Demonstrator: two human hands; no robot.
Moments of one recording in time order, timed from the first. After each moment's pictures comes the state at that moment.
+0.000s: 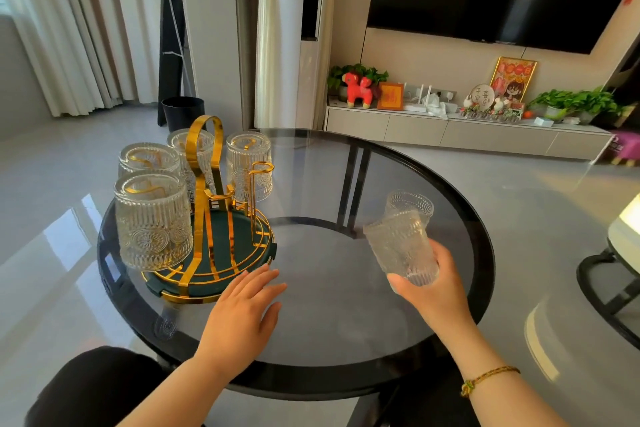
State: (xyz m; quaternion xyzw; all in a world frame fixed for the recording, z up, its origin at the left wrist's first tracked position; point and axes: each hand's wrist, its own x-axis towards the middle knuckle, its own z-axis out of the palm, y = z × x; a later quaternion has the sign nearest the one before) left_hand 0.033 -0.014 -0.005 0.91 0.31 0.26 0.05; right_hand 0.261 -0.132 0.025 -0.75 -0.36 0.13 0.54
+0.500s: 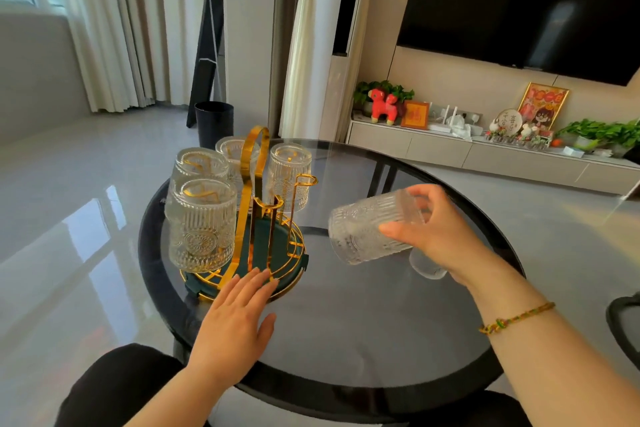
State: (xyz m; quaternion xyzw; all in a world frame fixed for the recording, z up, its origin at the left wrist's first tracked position) left_hand -0.006 0.000 -0.004 0.90 0.39 0.22 0.01; right_hand 0.226 -0.068 0.127 -0.72 -0.48 0.19 0.47
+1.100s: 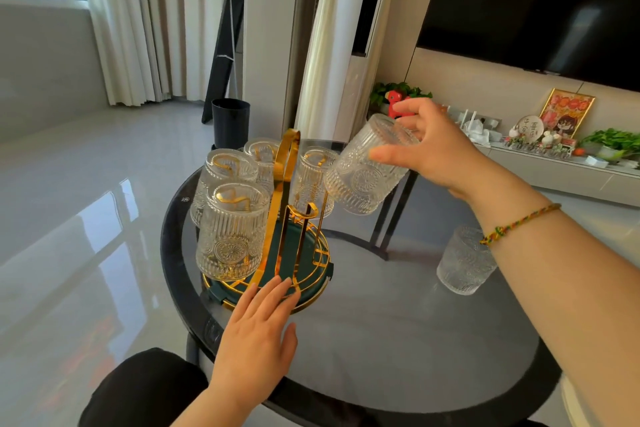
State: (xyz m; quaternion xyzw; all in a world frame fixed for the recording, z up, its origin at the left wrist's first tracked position) left_hand -0.012 0.008 -0.014 0.87 0.41 0.27 0.03; right_hand 0.197 0.011 0.199 -0.67 -0.61 0.12 0.42
